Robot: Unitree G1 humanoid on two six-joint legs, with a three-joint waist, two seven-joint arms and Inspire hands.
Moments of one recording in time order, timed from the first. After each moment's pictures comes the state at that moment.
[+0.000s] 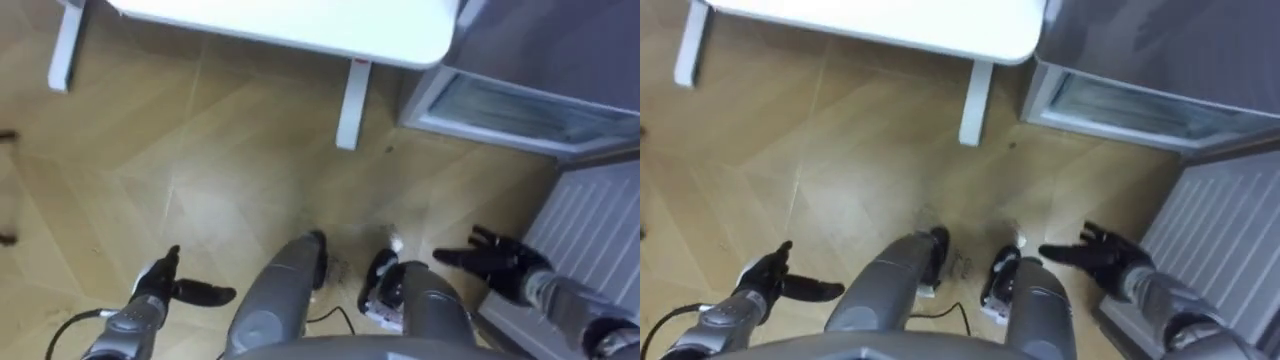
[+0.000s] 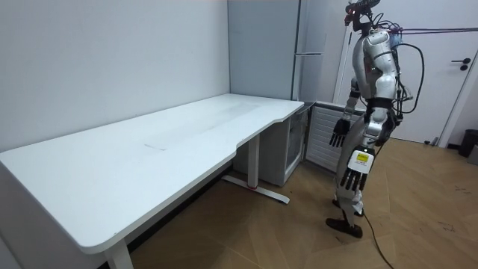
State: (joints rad) left arm 0.07 0.35 -0.20 1.08 -0.15 -0.08 0.02; right arm -0.10 -0.41 0.30 1.28 0.71 -0.02 0.40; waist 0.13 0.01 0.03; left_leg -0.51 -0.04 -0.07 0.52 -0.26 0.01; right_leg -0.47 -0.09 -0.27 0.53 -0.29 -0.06
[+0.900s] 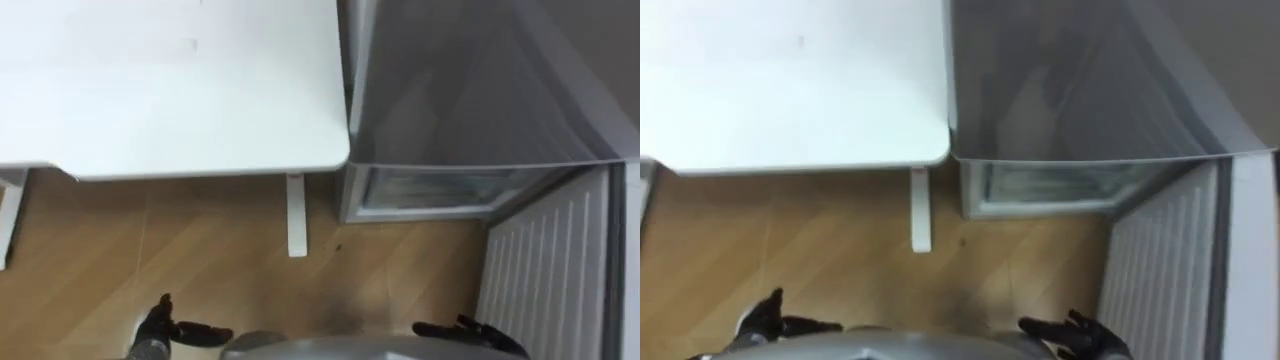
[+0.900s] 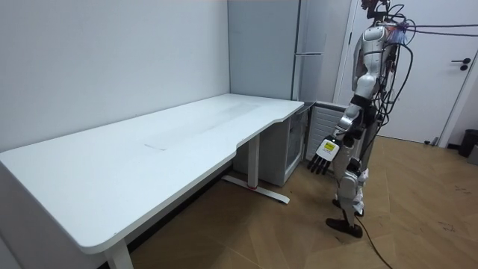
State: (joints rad) left arm 0.14 0.23 0.04 1.12 0.01 -0.04 0.08; right arm 0.11 -0.25 0.05 1.29 0.50 -0.02 0.27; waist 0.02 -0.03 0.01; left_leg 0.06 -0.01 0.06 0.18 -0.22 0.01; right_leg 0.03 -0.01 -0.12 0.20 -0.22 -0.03
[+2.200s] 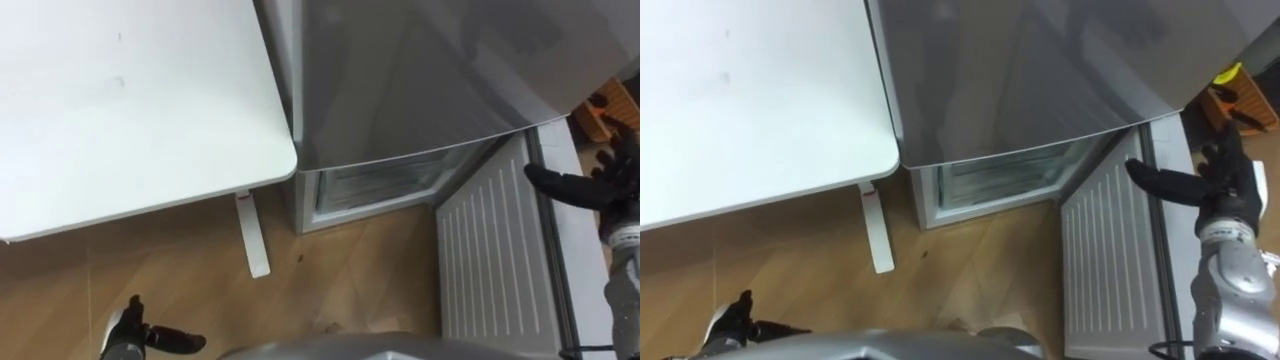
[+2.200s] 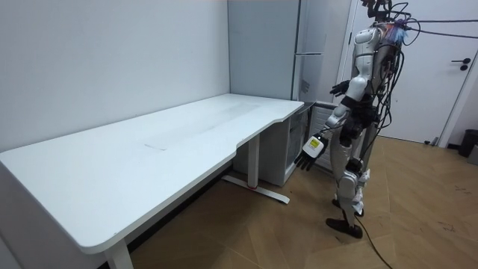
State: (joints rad) left arm 0.21 0.27 0.19 1.03 0.23 -0.01 0.08; right arm 0.16 -0.38 -0.31 0.49 0.36 -0.03 -0.01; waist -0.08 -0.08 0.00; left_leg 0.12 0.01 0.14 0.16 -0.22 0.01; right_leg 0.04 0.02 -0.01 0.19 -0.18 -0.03
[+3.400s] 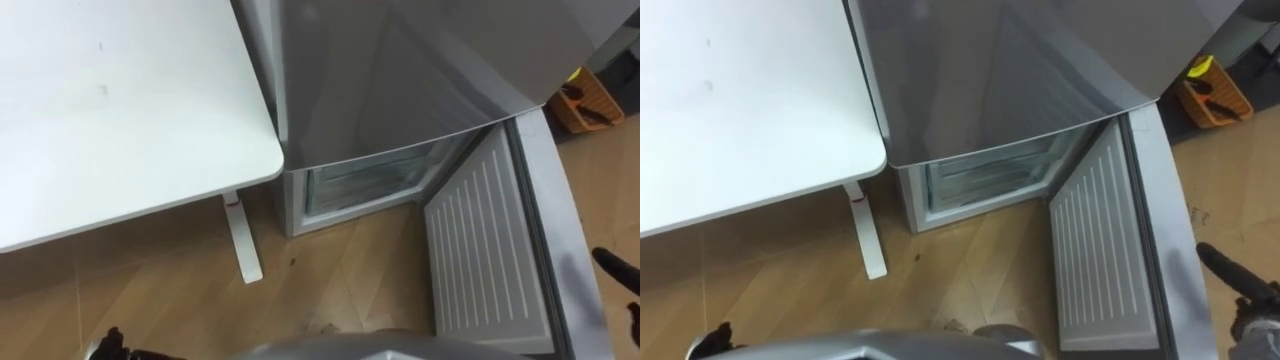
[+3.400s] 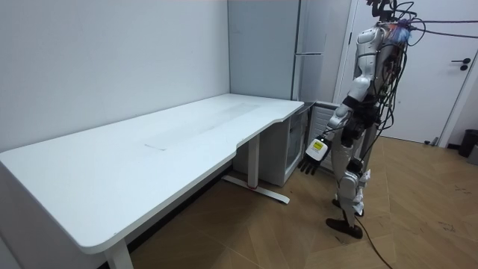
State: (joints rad) left arm 0.23 0.27 0.27 1.00 0.24 0.08 0.05; right arm 0.16 -0.44 -0.51 0.96 0.71 0.05 -0.03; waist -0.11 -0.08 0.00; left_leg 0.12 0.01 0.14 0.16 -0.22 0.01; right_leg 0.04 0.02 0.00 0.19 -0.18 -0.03
